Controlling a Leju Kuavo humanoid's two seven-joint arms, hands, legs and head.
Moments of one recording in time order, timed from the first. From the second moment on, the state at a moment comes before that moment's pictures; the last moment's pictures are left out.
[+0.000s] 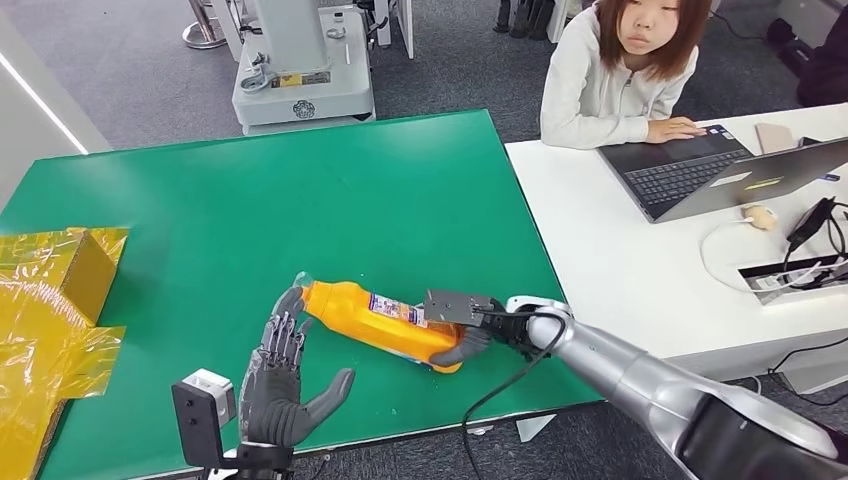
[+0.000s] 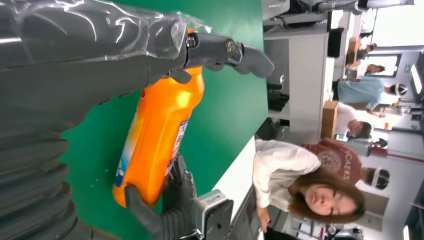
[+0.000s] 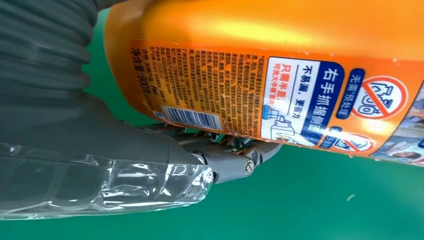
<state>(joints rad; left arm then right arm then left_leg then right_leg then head) -0.04 -0.05 -0.23 -1.38 -0.29 0.36 -0.47 -0.64 -0.37 1.00 -1.01 -0.16 0.27 0.01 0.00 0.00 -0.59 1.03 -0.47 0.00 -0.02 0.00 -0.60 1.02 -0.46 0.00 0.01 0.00</state>
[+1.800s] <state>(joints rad) -0.45 0.00 -0.29 -0.84 0.04 -0.03 -0.48 -0.41 -0.19 0.86 -1.17 -0.04 0.07 -0.15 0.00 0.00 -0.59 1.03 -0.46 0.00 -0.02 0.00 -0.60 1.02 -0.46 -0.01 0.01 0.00</state>
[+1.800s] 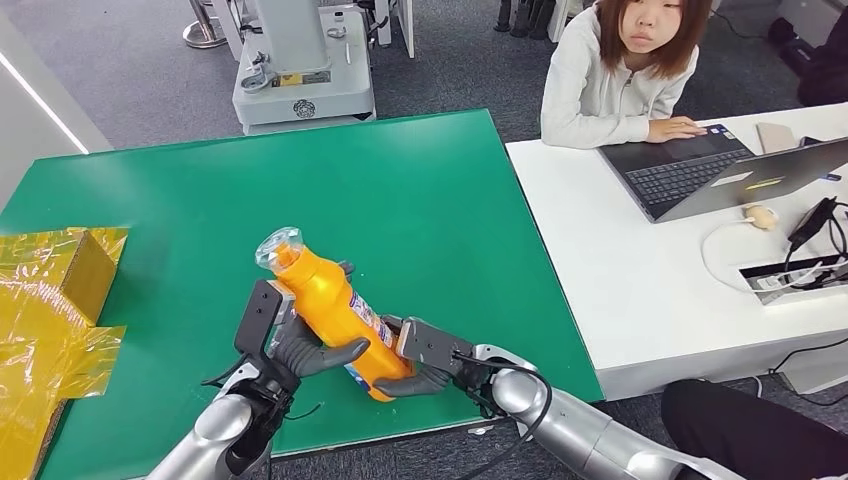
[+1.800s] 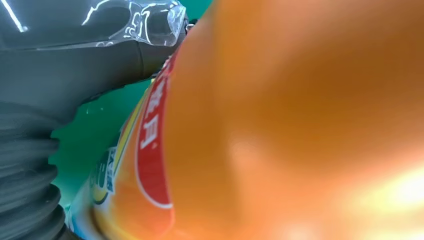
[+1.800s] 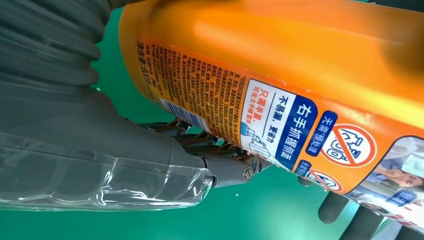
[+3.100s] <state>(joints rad) -0.33 0.06 -0.27 -1.28 0.24 0.00 -0.43 -0.14 -0.21 0.74 -1.37 0.17 -0.05 -0.10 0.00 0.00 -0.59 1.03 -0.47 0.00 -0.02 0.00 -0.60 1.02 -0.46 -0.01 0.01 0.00</state>
